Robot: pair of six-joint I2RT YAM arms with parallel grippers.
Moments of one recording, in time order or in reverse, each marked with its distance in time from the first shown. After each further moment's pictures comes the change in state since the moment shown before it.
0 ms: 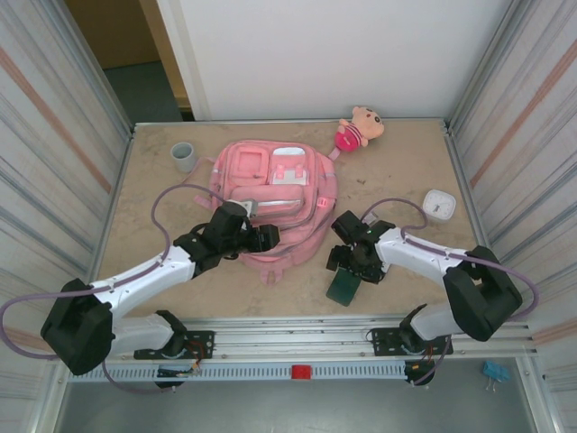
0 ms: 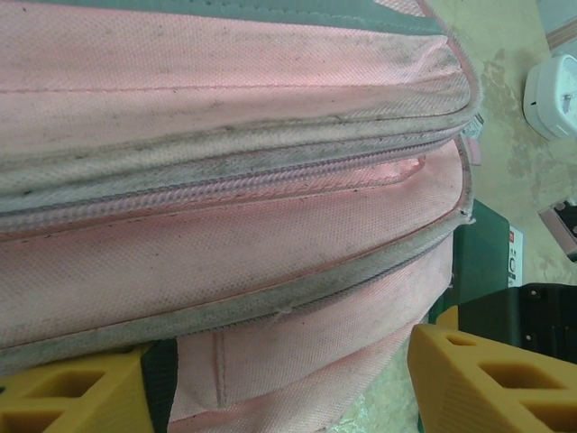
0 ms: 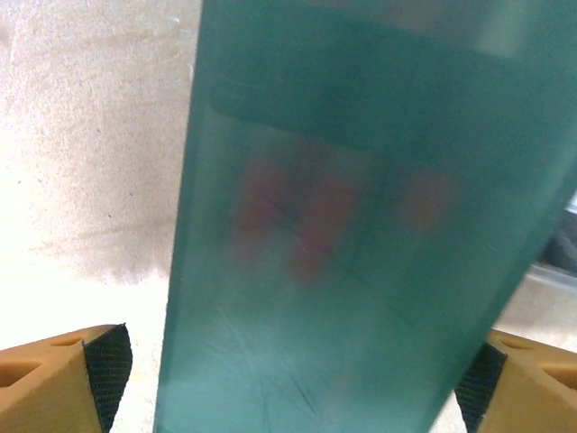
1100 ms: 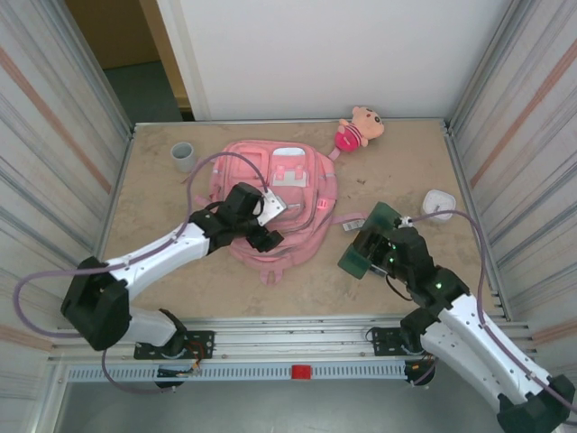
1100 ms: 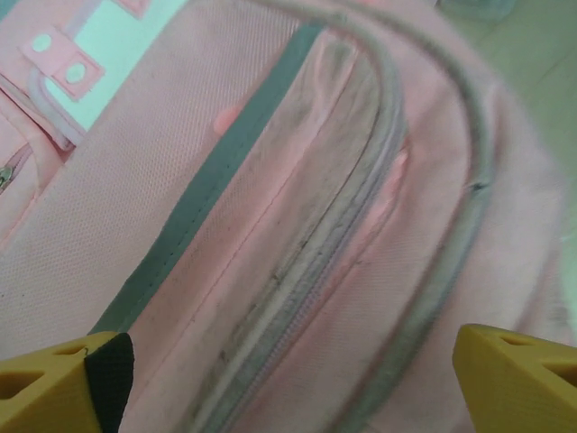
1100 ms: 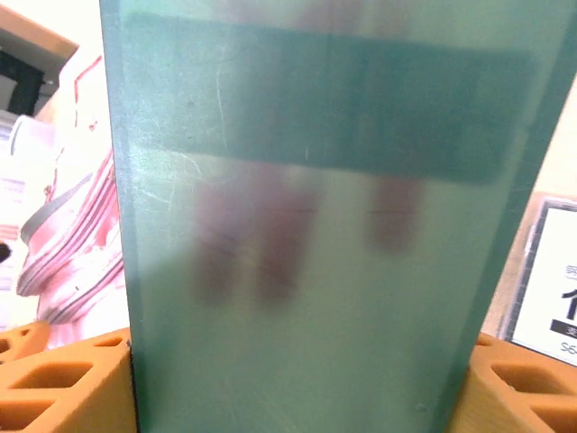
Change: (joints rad) left arm 0.000 0.202 0.259 -0.208 -0.129 1.003; right arm -0.131 -0.846 -0.263 0.203 0.089 -0.024
